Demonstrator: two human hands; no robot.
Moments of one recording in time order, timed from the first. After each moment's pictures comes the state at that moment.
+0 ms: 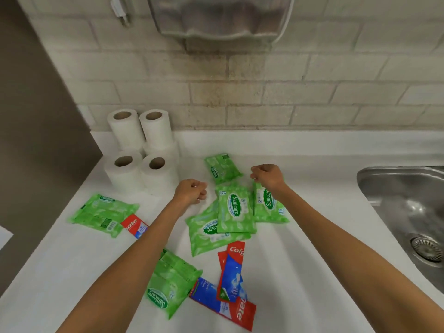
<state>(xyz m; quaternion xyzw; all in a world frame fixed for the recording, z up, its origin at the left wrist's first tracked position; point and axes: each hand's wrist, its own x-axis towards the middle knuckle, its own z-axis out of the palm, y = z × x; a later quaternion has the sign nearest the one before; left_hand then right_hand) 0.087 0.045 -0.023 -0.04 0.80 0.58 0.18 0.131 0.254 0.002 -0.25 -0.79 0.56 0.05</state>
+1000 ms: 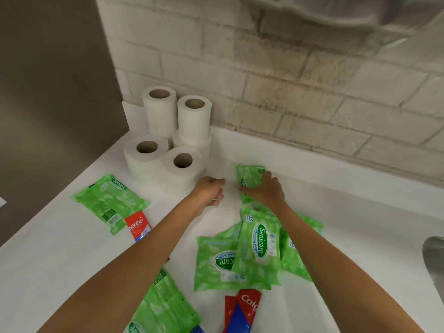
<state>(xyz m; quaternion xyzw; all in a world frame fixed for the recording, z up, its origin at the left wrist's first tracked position) 0.035 0.045 -0.031 -0.14 0.69 0.68 0.21 0.016 0.209 -0.050 -0.17 -0.94 0.28 -0.09</state>
